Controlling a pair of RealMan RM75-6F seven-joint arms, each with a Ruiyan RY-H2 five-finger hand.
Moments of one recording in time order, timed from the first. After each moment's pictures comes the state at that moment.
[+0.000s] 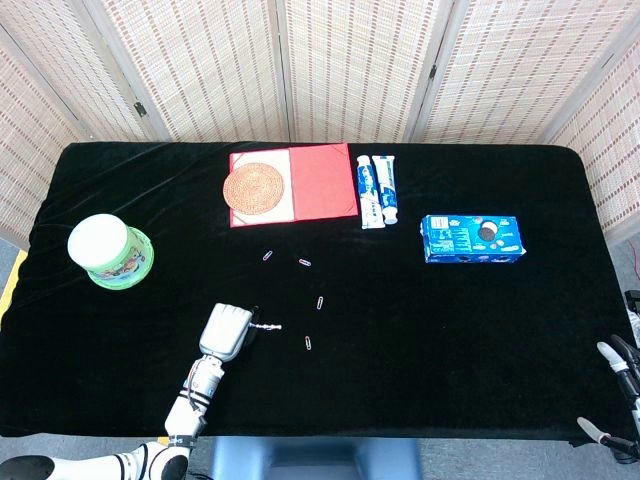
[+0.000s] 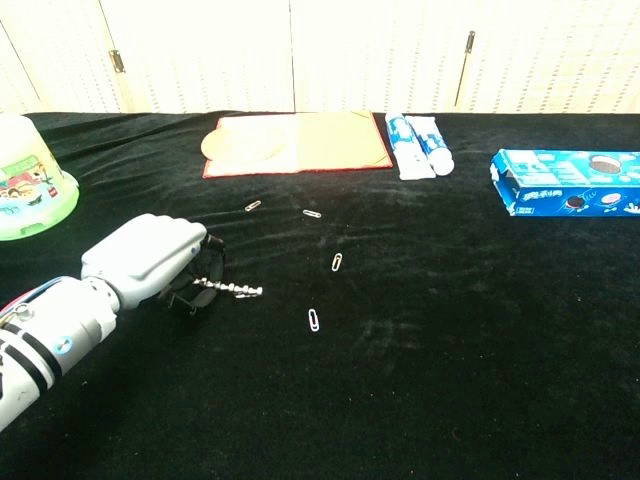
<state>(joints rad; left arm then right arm) -0.56 -1.88 -0.11 -1.27 1.27 1.19 0.56 -0.15 -1.07 -0.08 -1.39 -1.69 1.70 0.36</state>
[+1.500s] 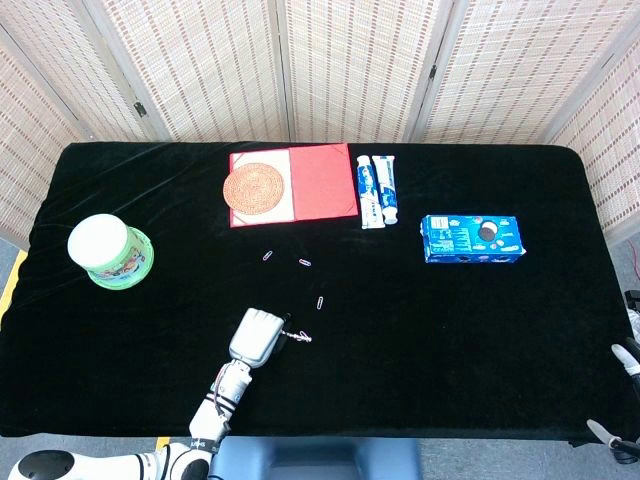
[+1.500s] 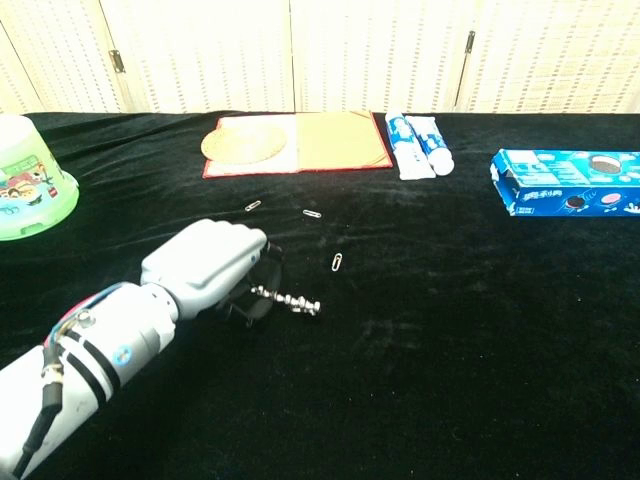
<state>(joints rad) -0.61 -1.96 -0.15 -1.30 1.28 1.14 0.60 -0.17 -1.06 -0.08 -1.37 -1.67 1.72 0.41</state>
